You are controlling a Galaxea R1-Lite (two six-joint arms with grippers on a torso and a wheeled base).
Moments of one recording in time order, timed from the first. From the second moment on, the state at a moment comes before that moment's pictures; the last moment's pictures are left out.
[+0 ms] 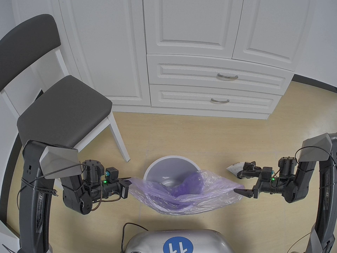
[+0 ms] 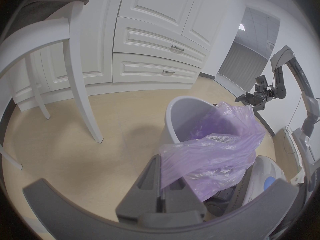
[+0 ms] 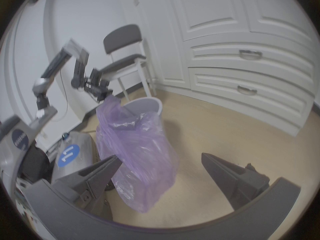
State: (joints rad) left arm -0.22 2.54 -0.72 -1.34 -0.44 0.15; right arm -0.05 2.48 -0.59 -1.33 0.87 -0.46
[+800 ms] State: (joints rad) left arm -0.21 2.55 -0.73 -1.35 -0.44 0.14; right arm 0.01 2.44 -0.62 -1.55 0.66 -0.12
